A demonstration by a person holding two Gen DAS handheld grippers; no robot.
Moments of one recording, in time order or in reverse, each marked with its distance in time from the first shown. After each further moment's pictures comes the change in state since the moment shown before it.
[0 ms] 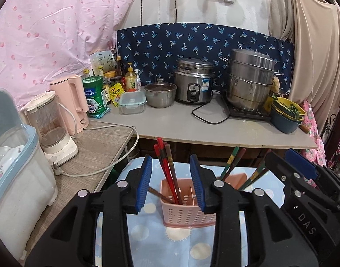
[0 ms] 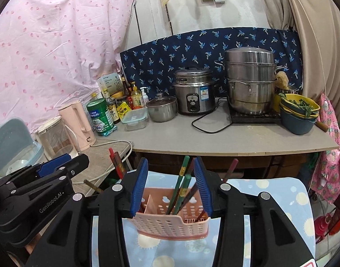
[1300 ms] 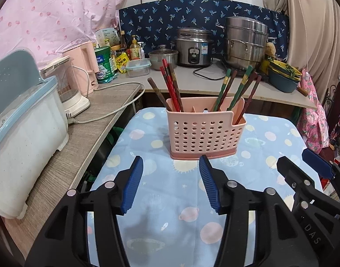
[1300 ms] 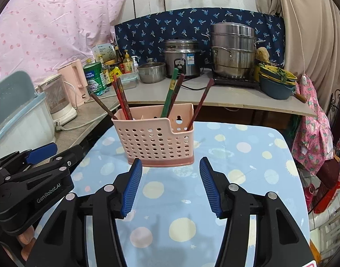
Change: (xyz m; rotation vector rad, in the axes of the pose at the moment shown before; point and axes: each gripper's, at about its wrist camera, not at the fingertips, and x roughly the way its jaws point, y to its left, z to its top) left arm -0.050 0.001 -0.121 0.046 0.138 0.036; right arm -0.075 0.009 -0.122 -0.023 0.142 -0.103
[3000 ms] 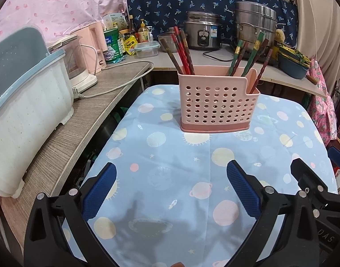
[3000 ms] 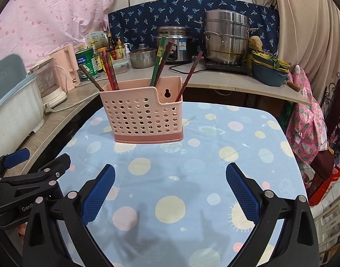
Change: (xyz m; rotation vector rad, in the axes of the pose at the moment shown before) left arm 0.017 0.009 -0.045 -0.017 0.071 0.050; right arm 0.014 -0.011 -0.043 -0.008 0.053 -0.058
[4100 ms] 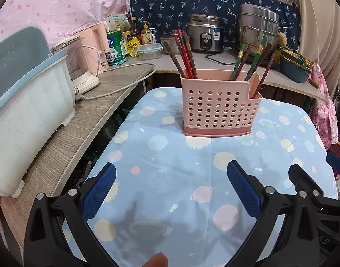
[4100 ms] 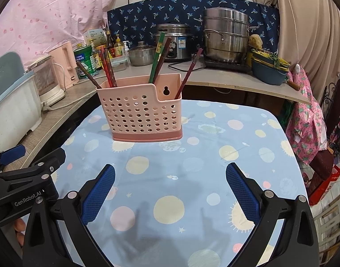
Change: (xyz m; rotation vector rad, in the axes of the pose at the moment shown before) left arm 0.001 0.003 0.003 -0.014 -0.016 0.010; right arm 0.006 0.002 -0.003 -0.008 0.009 -0.008
